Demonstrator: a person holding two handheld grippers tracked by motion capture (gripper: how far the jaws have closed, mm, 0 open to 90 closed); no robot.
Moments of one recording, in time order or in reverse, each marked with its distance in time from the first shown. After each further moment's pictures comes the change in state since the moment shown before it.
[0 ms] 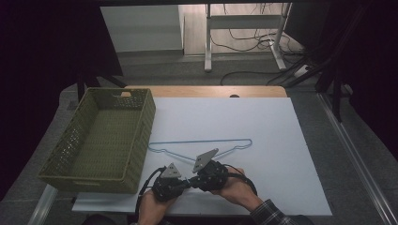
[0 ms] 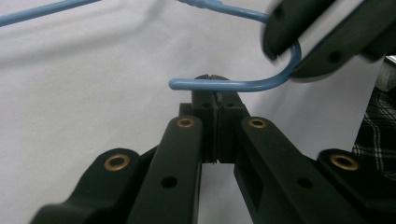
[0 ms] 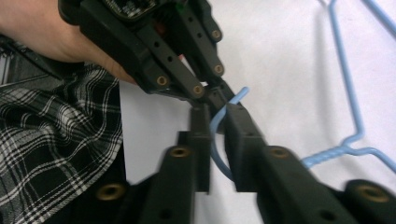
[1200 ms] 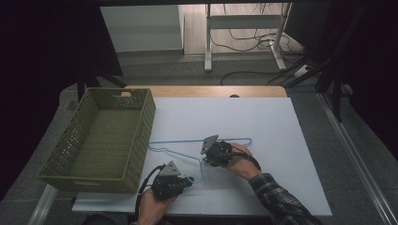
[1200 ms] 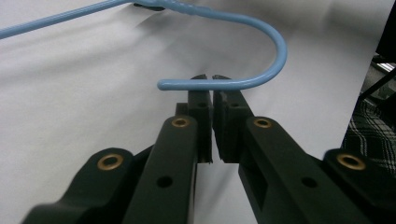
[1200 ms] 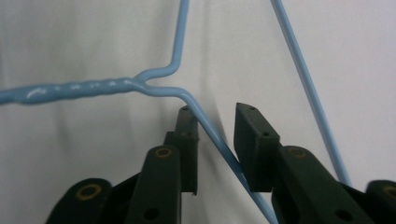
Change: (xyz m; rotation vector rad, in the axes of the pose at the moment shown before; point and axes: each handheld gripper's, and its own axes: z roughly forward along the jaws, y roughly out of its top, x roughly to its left) left arm -0.002 0.007 -0.007 -0.026 -0.010 -0.002; right arm -0.089 -0.017 0.024 0.139 -0.255 -0.196
